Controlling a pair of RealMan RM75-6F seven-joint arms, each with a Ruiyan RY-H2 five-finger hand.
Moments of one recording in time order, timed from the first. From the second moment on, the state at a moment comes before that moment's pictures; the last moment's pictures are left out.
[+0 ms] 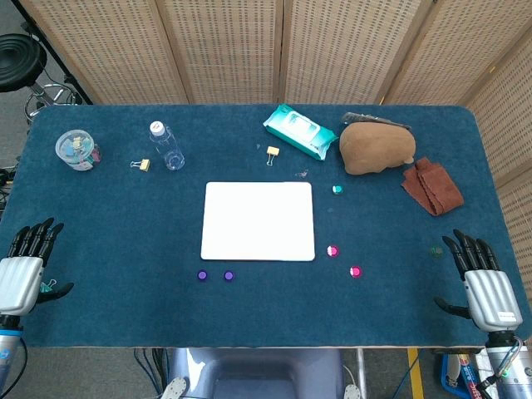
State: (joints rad) left arm -0.15 -1.15 -0.04 -1.62 1.46 1.41 0.08; right arm 0.12 -1.07 0.05 -1.70 -1.51 1.43 -0.04
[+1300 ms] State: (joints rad) left arm -0.50 -1.36 -0.09 -1.76 1.38 0.96 0.45; right arm 0.14 -1.09 0.05 -1.69 -1.45 1.35 -0.07
